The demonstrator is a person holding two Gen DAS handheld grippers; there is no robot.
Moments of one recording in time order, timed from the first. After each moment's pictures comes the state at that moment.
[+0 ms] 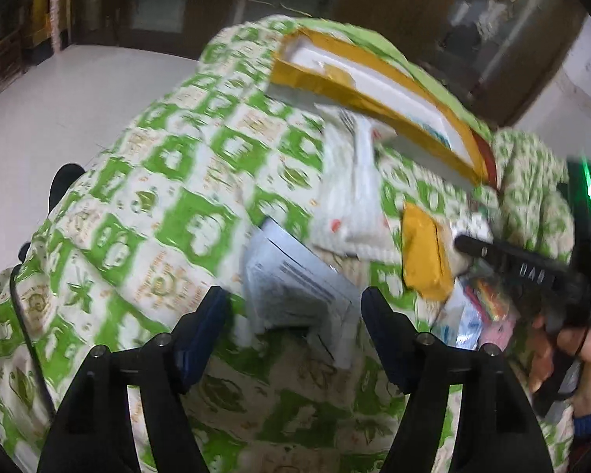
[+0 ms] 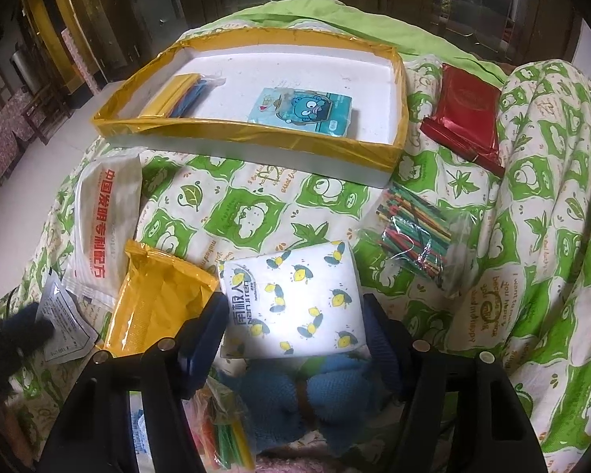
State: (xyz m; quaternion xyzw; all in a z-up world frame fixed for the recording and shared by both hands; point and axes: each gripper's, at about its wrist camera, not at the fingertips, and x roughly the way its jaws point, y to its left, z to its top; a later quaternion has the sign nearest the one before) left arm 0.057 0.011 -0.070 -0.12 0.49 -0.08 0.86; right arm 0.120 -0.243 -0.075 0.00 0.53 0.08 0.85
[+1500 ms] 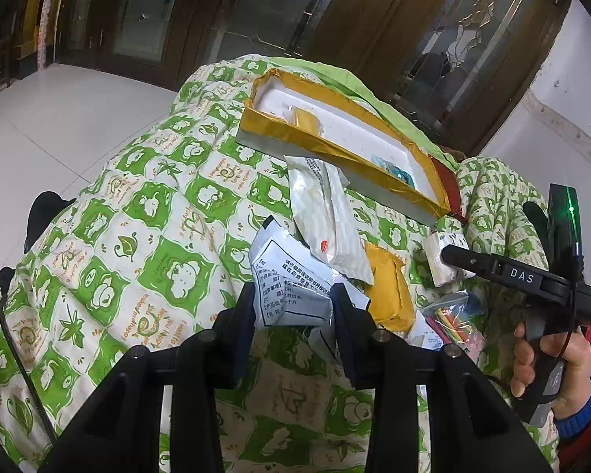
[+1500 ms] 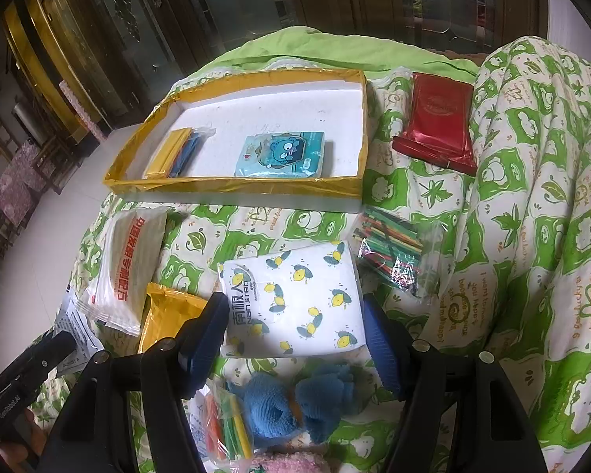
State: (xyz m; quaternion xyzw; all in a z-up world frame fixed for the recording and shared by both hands) left arm 0.056 0.021 -0.049 -0.15 0.42 -0.12 0.88; right arm 0.112 -0.273 -0.051 0.08 0.49 0.08 0.87
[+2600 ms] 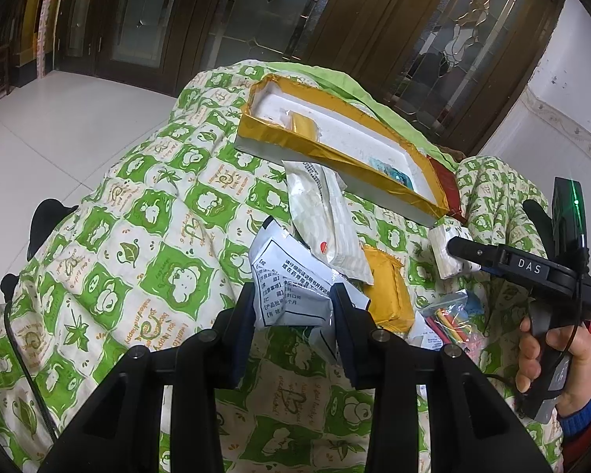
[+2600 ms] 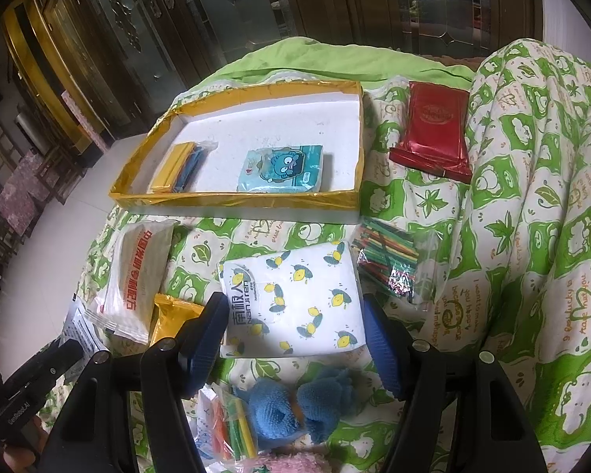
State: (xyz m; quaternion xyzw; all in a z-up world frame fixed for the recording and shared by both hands) left arm 0.055 0.020 -0.044 -0.15 0.42 -0.12 0.89; right arm 0.108 -0.277 -0.043 0.09 0.47 0.08 0.87
